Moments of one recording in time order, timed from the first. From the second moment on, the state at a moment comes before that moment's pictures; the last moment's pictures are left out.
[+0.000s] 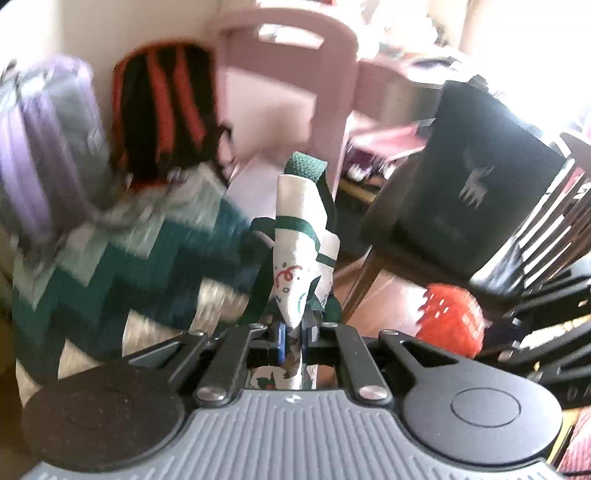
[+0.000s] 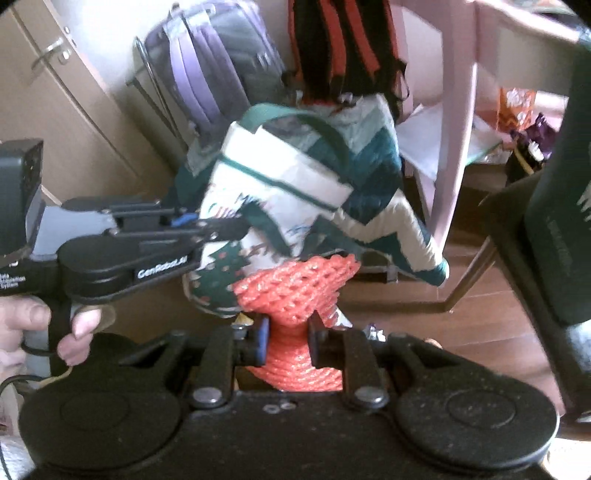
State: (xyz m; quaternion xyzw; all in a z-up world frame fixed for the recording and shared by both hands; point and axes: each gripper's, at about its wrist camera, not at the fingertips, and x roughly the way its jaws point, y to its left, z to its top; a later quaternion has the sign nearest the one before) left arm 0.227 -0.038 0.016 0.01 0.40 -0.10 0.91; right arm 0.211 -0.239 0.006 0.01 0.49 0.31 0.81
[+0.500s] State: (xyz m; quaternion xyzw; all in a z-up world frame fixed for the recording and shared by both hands) left arm 0.292 -0.149 0.164 0.05 0.27 -0.16 0.95; right arm 0.239 -0.320 0.108 0.00 0.40 0.26 0.88
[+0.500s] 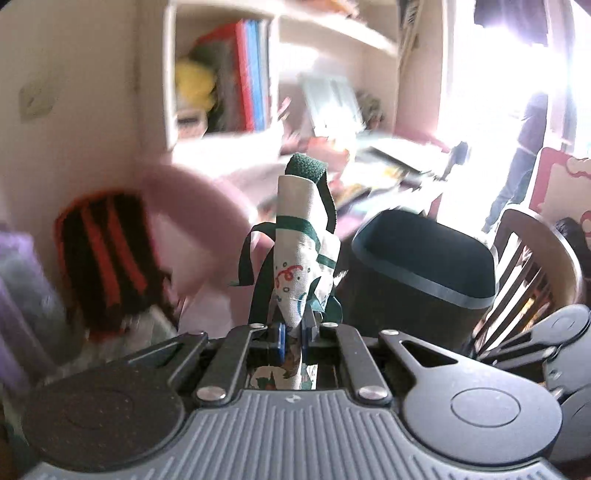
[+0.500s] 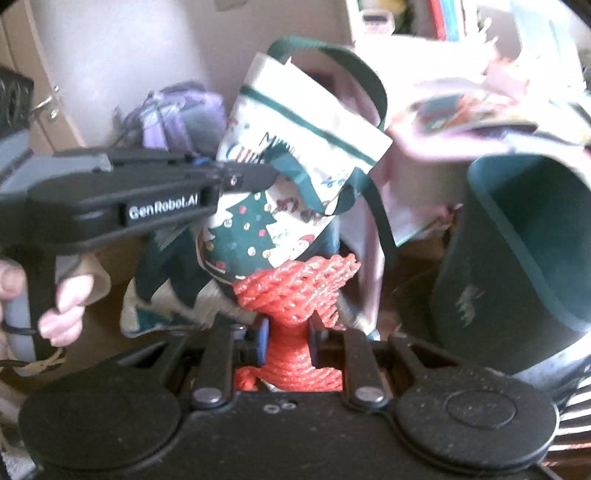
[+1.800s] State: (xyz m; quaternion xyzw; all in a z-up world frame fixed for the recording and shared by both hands) left arm 0.455 -0.374 0.092 0.13 0.37 -0.22 0.89; right arm 0.367 -0.477 0.039 0.02 0.43 0.07 0.90
